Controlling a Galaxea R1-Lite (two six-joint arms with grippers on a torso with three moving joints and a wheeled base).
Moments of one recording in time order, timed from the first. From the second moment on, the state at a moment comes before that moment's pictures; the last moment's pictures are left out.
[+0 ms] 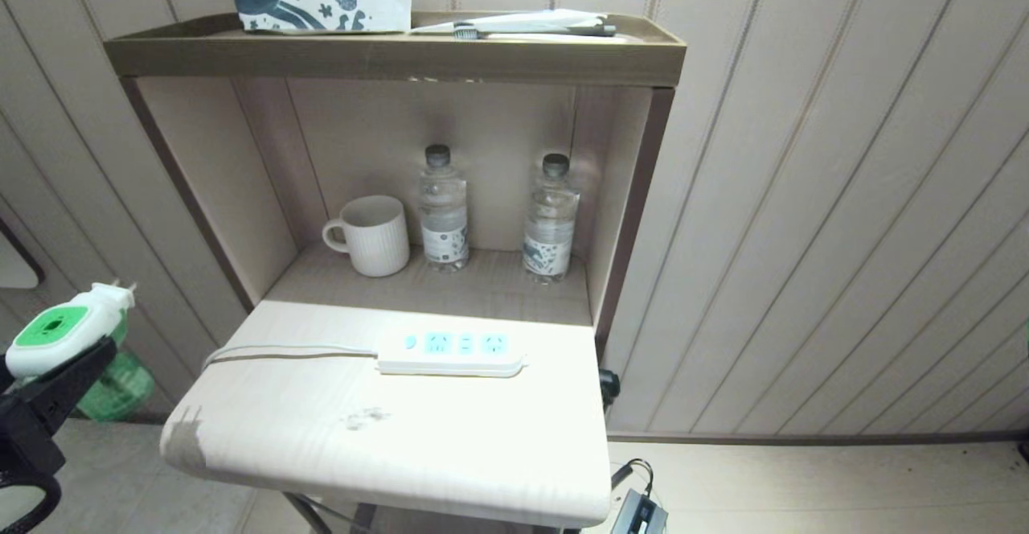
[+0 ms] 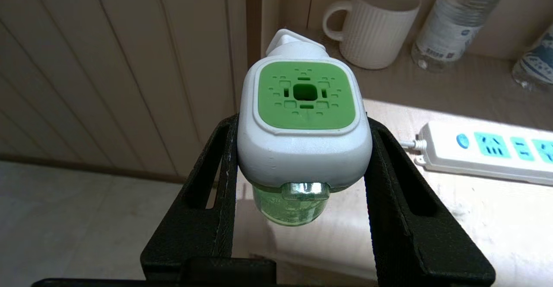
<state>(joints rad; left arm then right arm) -0.36 0.83 -0.36 -0.38 0.38 -0.10 0.01 0.00 0.00 0.01 0.00 -0.03</state>
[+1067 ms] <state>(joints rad) -0.39 1.16 -0.68 -0.44 0.39 -0.18 0.01 0.00 0.00 0.01 0.00 -0.02</state>
